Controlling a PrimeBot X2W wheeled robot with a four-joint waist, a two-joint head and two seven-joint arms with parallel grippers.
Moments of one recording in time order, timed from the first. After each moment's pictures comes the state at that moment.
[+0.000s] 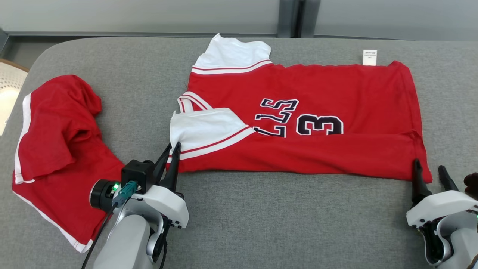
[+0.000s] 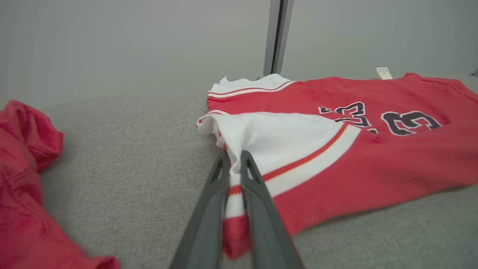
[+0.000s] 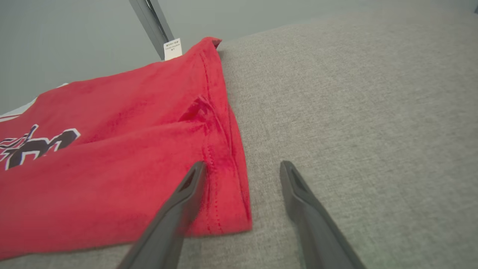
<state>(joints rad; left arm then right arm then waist) -0.40 0.07 -0.30 0.61 -0.24 -0.04 -0.26 -0.34 -0.17 -0.09 0.72 0.34 0.13 -0.15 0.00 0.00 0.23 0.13</state>
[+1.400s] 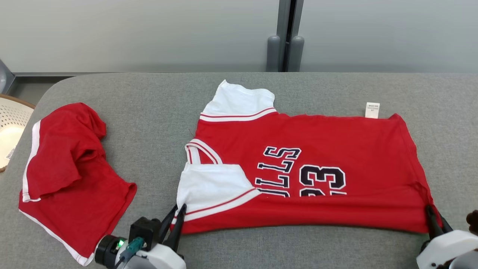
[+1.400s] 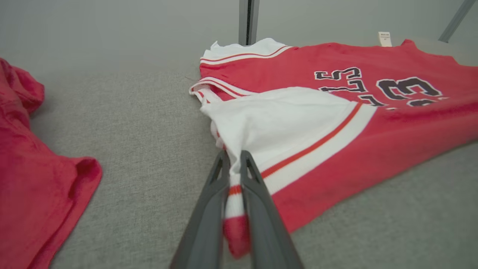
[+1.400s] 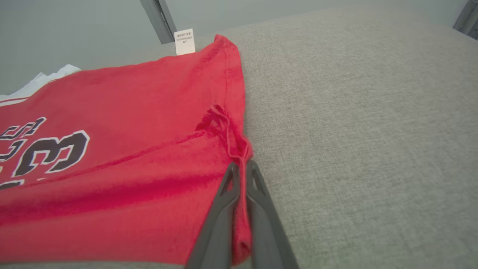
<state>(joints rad) -0.19 0.10 -0.34 0.59 -0.22 -0.07 -0.26 -0.17 -0.25 -0.01 0.66 0.41 0.13 -0.10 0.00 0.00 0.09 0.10</state>
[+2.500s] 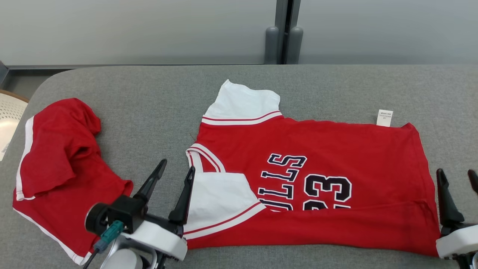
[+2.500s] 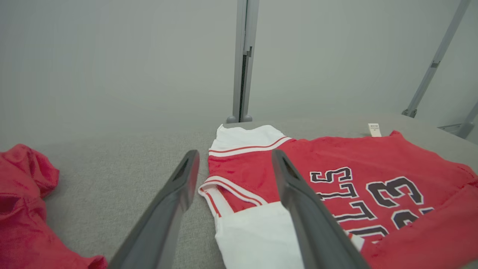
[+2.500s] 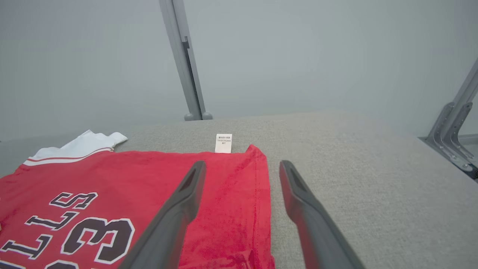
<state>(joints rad) -0.14 0.14 -0.32 0.24 -0.29 -0.07 -0.25 -0.01 -0.25 -0.10 0.17 0.33 0.13 -0.07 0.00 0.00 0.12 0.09</state>
